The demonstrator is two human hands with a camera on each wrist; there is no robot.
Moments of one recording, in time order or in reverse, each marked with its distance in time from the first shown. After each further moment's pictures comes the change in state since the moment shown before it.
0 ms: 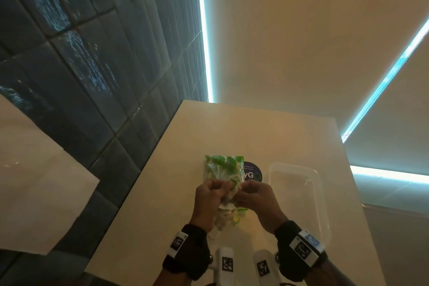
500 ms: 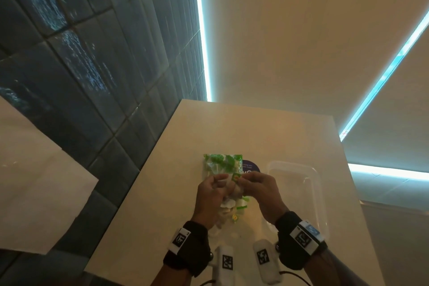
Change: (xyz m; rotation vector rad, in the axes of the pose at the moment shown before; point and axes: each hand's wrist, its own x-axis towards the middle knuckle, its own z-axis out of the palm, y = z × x) left_hand 0.001 0.000 0.004 0.033 -0.040 0.018; right_hand 0.010 -0.008 -0.006 0.011 0.111 -0.040
